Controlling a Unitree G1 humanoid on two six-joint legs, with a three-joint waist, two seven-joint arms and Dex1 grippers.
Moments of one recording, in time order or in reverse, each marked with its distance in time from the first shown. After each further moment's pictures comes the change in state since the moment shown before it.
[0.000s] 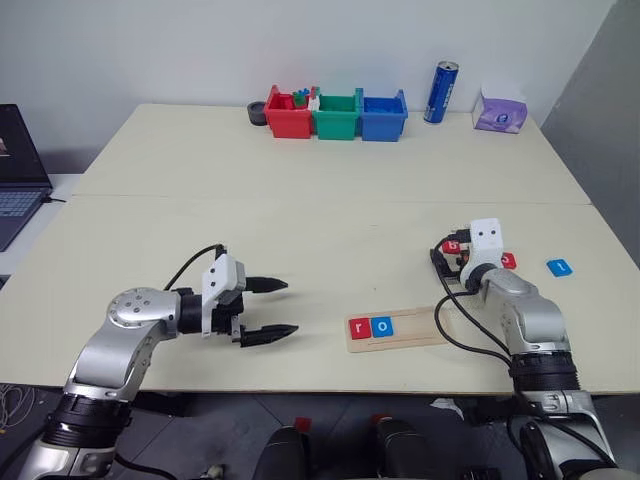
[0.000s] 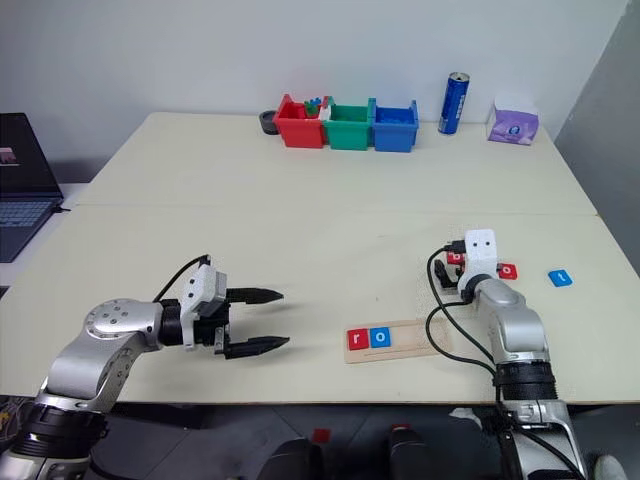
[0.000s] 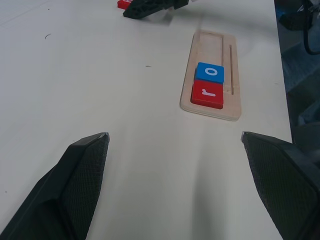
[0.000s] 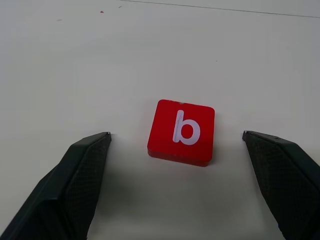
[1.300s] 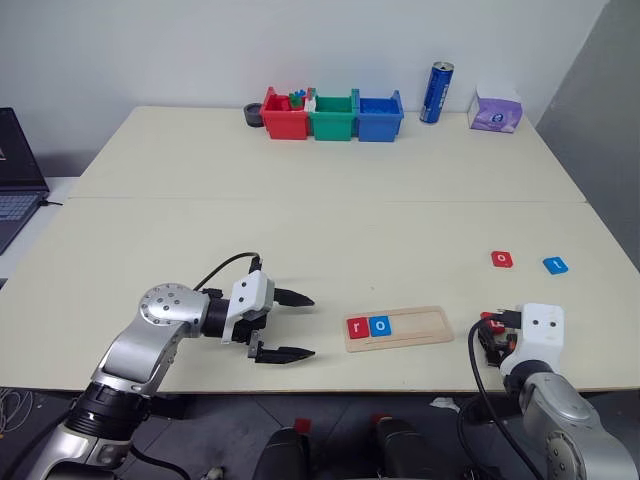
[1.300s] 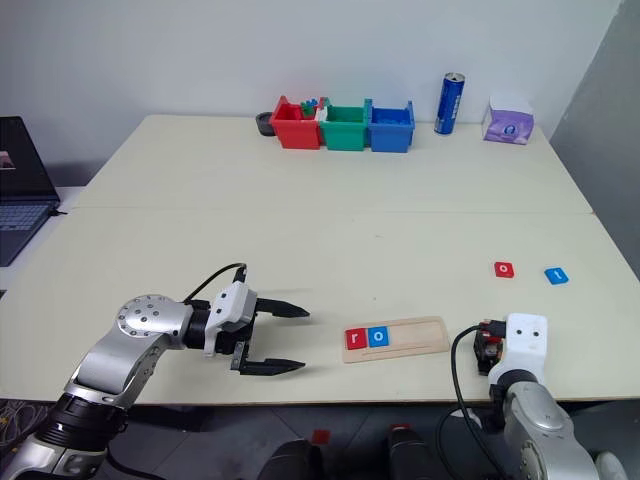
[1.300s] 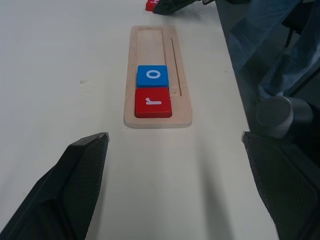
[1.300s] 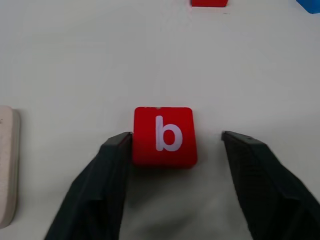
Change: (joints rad) left arm -0.060 -0.011 -0.146 0.015 0.046 -0.104 -0.097; right arm 0.715 0.177 -0.119 -0.917 -0.026 0.299 -0.139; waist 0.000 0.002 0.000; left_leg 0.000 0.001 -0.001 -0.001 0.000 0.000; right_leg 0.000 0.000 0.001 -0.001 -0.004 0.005
